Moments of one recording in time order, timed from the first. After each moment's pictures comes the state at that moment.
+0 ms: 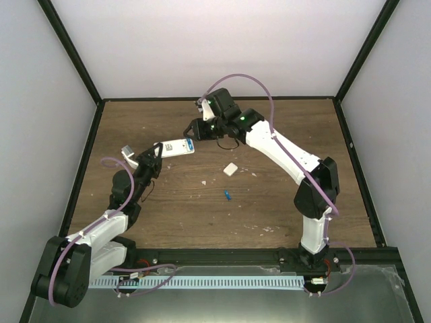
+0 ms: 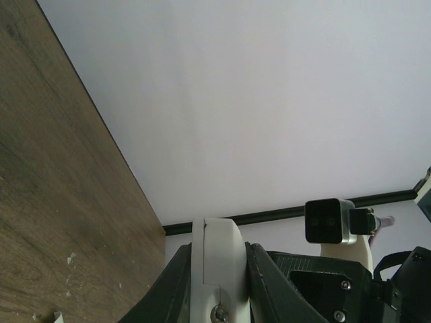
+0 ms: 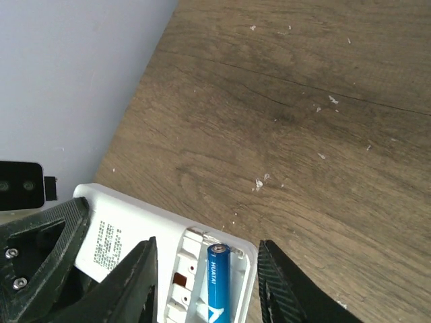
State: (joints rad) left arm -0.28 1.03 0.24 0.88 0.14 -1.47; right arm 0.73 1.88 1.84 -0.66 -0.33 0.48
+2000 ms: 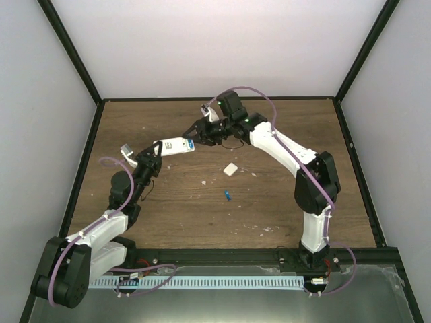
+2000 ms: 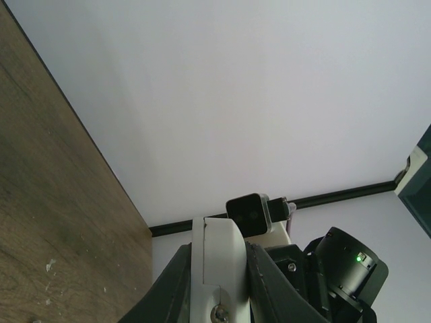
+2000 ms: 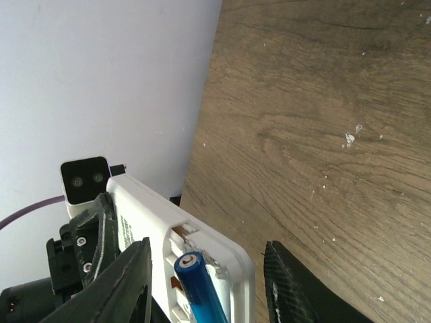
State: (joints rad) left arm -0.28 1.03 0.24 0.93 0.15 -1.47; right arm 0.63 1.91 1.69 -0.45 -0.73 0.77
